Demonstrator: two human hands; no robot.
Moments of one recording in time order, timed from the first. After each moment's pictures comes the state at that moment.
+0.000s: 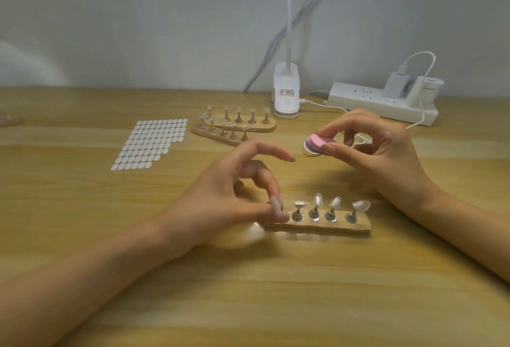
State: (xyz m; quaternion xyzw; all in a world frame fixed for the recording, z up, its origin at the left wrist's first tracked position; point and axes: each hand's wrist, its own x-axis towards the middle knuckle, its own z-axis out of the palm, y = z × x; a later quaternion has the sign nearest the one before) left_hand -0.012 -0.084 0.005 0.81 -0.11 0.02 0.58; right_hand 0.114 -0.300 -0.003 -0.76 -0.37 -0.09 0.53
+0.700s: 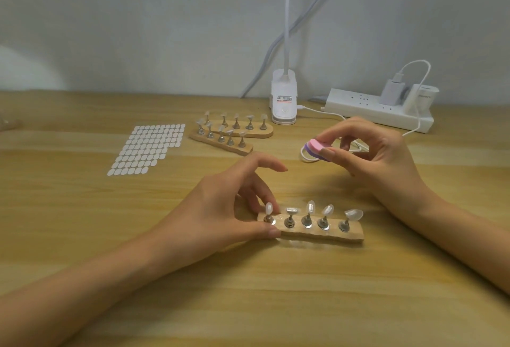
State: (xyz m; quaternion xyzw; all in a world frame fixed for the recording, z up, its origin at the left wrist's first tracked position) left_hand -0.015 -0.084 0.001 0.89 -0.09 0.05 0.45; right_hand 0.114 -0.301 -0.002 -0.74 -0.37 -0.07 0.55
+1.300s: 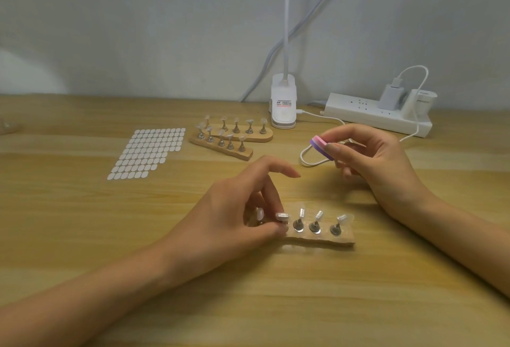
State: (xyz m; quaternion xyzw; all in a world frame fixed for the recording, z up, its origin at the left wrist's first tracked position) left_hand -0.015 -0.094 -0.002 0.88 -0.13 0.09 0.46; right_hand 0.121 -0.300 -0.002 -0.70 -0.31 0.02 0.64
